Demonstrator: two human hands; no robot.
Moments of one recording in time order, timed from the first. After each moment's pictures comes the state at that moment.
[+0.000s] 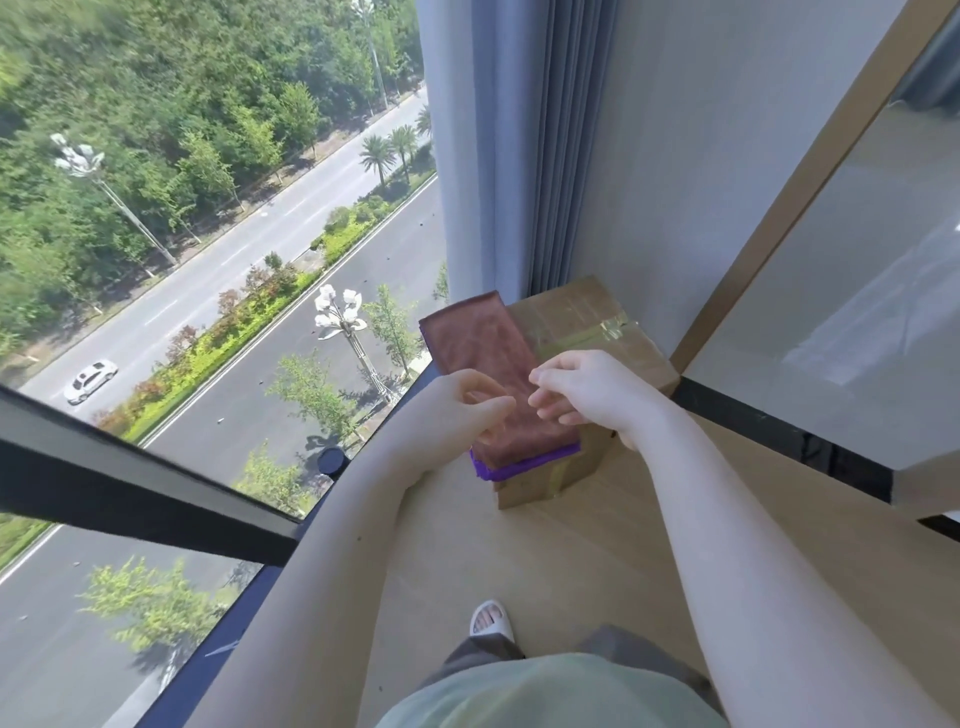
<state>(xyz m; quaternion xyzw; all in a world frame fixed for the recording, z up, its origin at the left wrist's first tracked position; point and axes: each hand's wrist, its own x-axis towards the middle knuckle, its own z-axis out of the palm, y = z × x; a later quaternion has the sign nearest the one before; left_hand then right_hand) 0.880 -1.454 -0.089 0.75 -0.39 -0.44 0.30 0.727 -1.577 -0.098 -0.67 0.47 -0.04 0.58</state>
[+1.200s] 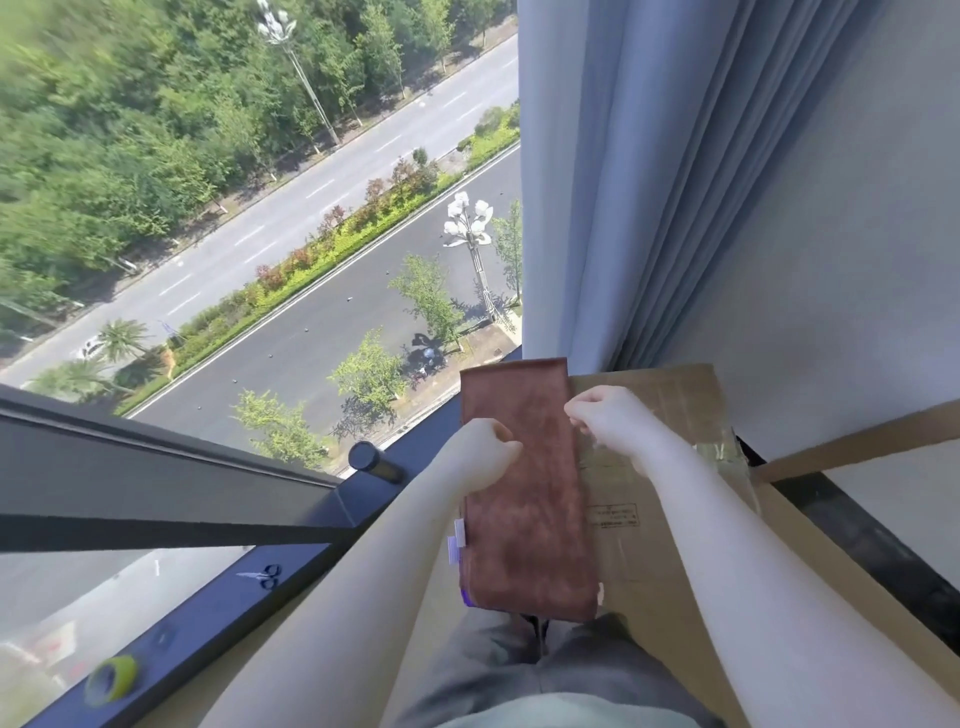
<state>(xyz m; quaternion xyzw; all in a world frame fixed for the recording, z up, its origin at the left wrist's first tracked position) 0.974 -1.661 -0.212 0.87 -0.19 -0.42 0.16 0.869 -1.818 -0.202 -0.68 0.44 0.13 0.57</state>
